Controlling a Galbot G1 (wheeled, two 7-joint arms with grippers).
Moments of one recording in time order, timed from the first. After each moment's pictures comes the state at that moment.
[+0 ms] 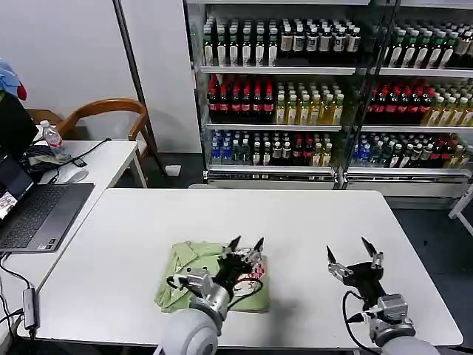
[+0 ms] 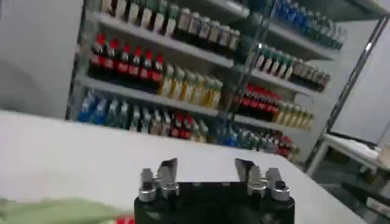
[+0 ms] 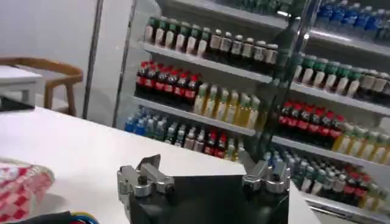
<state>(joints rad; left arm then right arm) 1.18 -1.38 -0.07 -2.04 -0.45 0.41 -0.23 -1.50 1.10 0.54 2.19 0.21 -0.32 0.12</state>
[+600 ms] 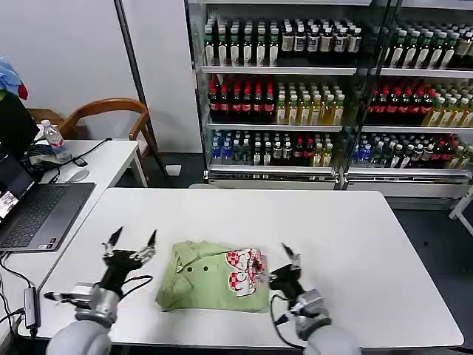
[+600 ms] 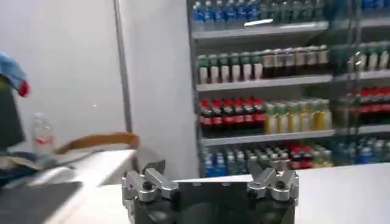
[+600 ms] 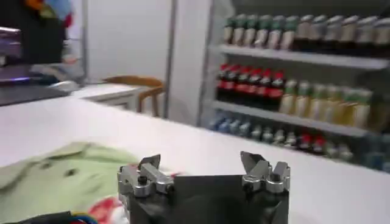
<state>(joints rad) 1.43 -1.15 -0.62 -2.06 -0.34 0.19 -0.06 -1.26 1.23 0.12 1.98 0.13 -0.31 0.05</state>
